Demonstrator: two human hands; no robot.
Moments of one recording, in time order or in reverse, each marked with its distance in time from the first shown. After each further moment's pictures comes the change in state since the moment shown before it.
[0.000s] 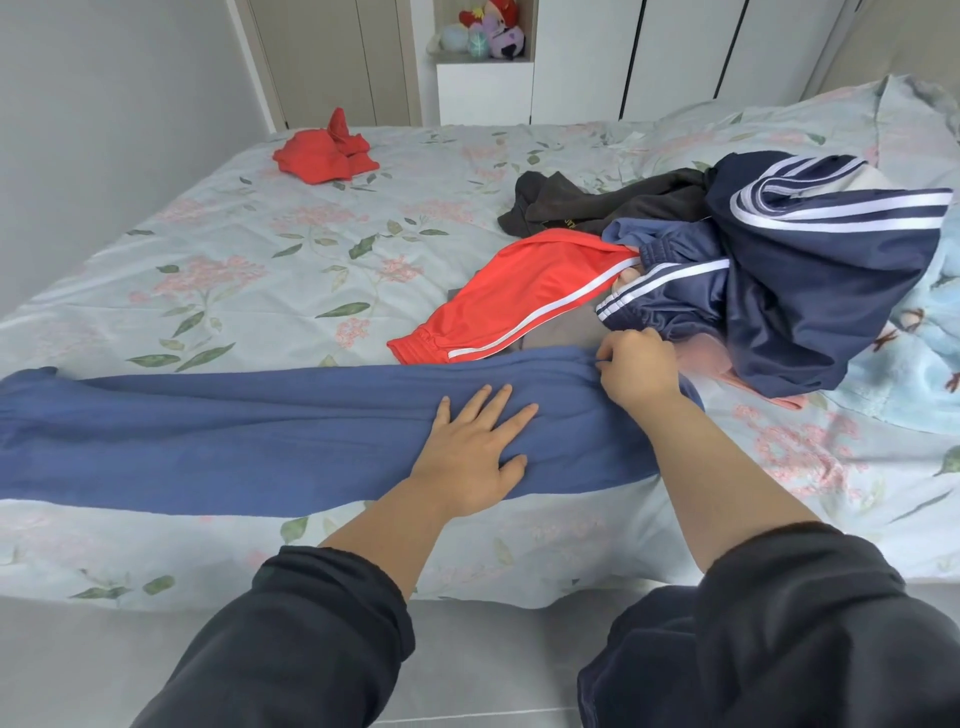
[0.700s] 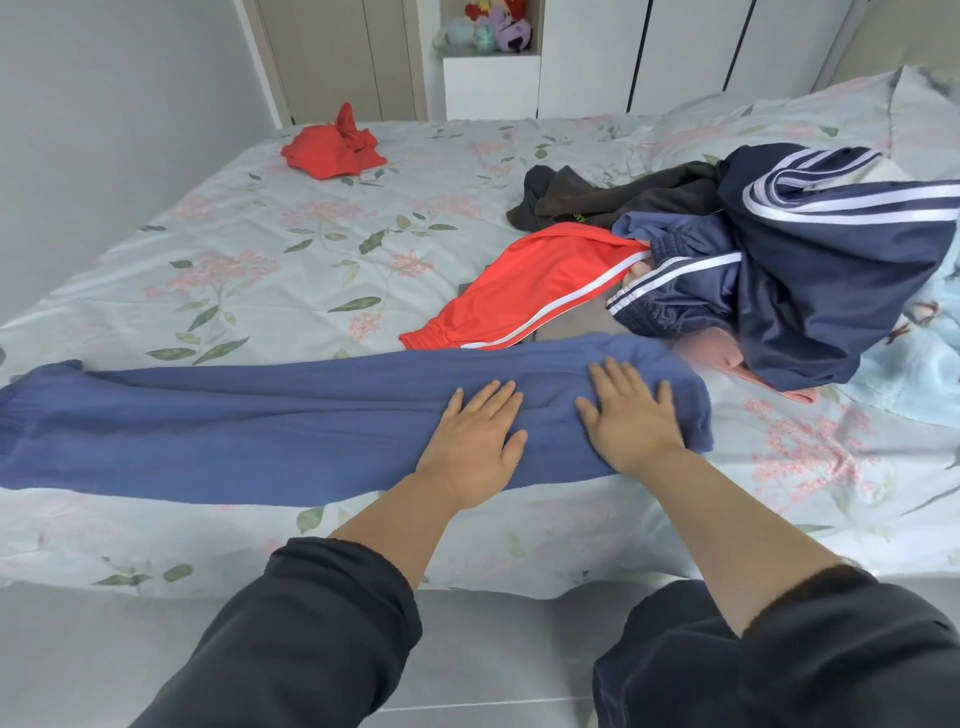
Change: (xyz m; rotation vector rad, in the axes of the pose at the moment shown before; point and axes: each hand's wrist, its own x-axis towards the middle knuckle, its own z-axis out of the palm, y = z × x) left_hand -0.009 -0.004 -0.006 -0.053 0.062 -0.026; right_hand -0.056 -0.011 0.032 -0.060 -0.189 -0.027
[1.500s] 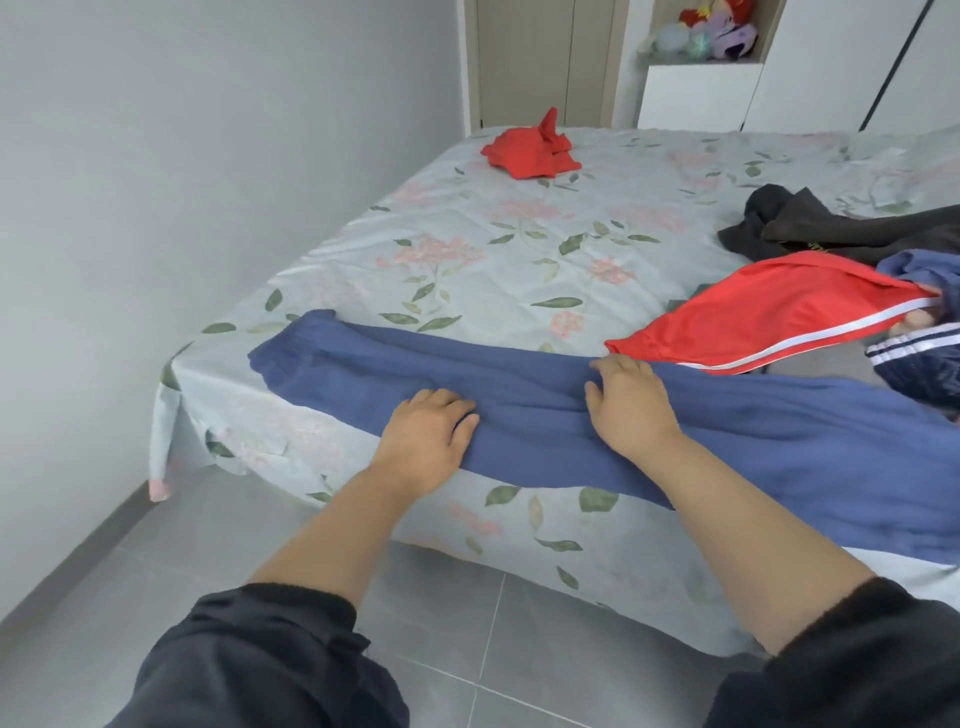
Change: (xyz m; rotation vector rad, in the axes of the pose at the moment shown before) left_hand -0.157 -0.174 -0.064 -0.060 0.193 -0.419; right_hand 0.008 -0.220 -0.001 0.231 0.110 -0.370
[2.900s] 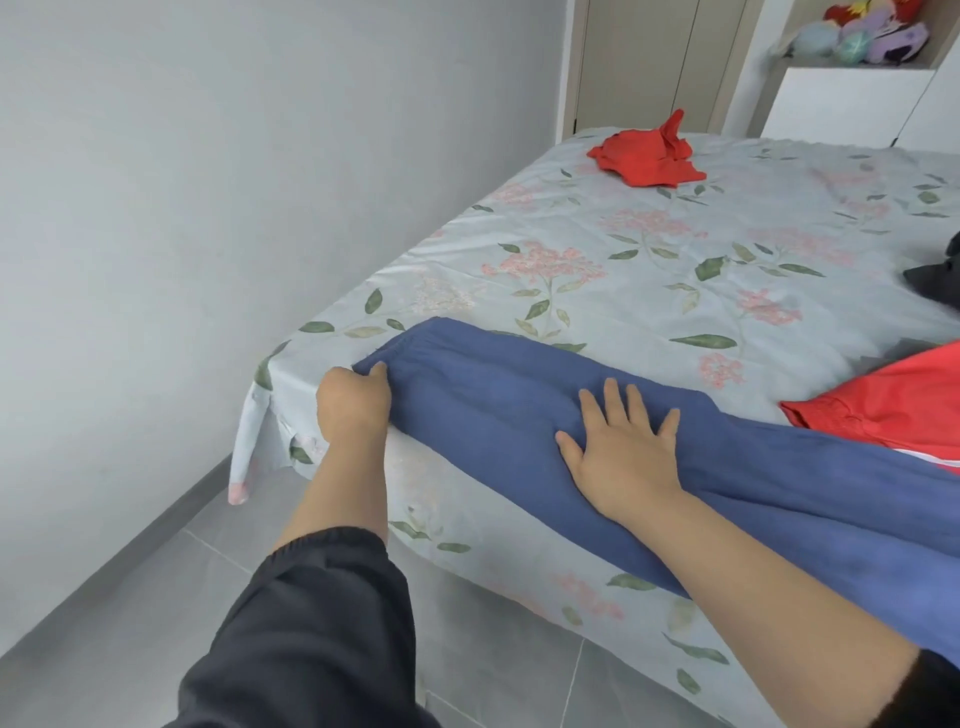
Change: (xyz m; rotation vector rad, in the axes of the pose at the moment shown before) left_hand 0.039 -0.191 -0.037 -0.498 0.447 -1.122; right_hand 0.043 -0.128 0.090 -0.271 -0.216 -0.124
